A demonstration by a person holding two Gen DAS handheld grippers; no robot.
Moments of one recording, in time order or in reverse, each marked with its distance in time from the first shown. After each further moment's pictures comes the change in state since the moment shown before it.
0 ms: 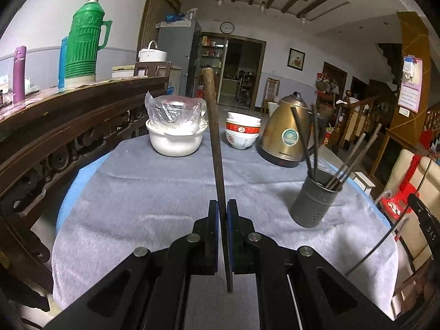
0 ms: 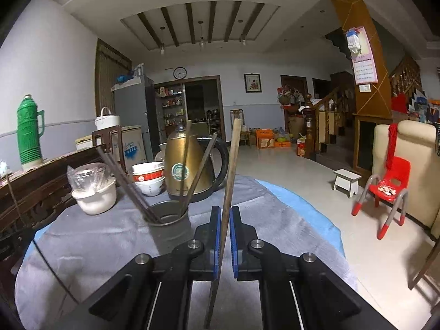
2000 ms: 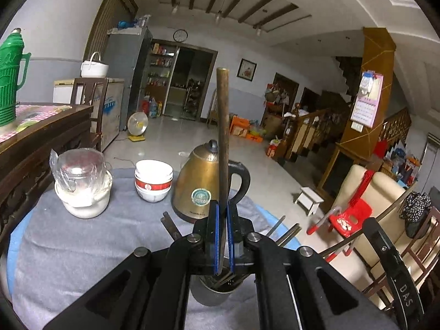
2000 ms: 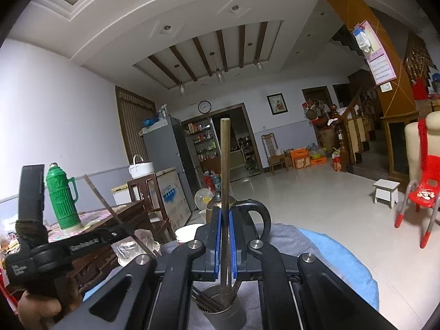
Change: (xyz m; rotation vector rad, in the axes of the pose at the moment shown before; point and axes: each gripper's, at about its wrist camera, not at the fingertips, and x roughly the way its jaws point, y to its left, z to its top) left arm 0.048 -0.130 0.145 0.014 -0.029 -0.288; right arm 0.024 -0.004 0.122 0.151 -0.139 0.214
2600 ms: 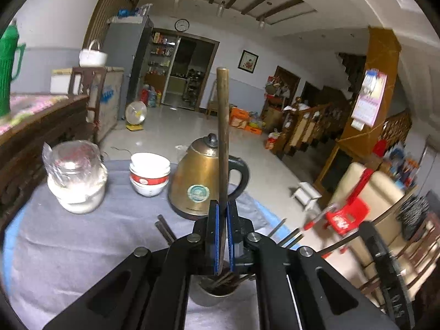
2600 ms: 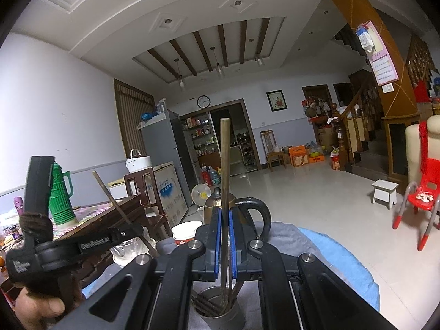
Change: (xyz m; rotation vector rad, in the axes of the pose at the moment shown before) left arm 0.013 0.006 0.014 -0.054 0.045 -0.041; right arm 0.017 0.006 0.001 -0.022 0.008 -0.020
